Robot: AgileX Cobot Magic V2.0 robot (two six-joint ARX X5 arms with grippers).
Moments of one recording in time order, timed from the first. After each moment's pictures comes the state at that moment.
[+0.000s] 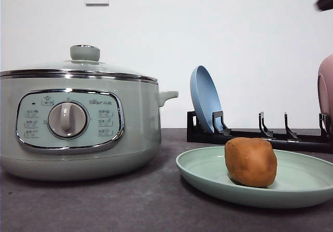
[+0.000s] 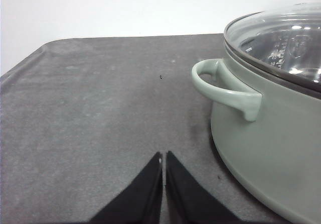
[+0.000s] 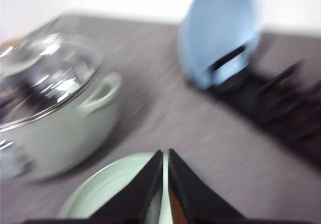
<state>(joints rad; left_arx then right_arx) 0.09 0.01 0.03 -0.18 0.07 0.06 0.15 0.54 0.57 -0.31 -0.34 0.05</state>
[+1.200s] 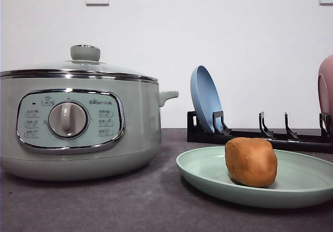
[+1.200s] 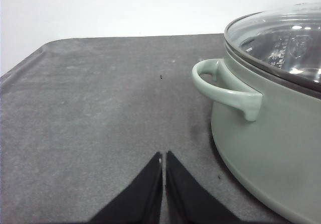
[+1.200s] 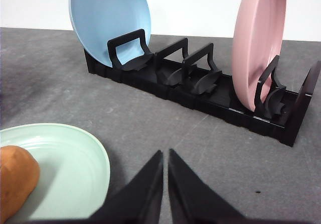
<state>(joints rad) 0.09 0.01 0.03 -0.18 0.07 0.06 -0.05 0.01 0.02 -0.16 -0.23 0.01</state>
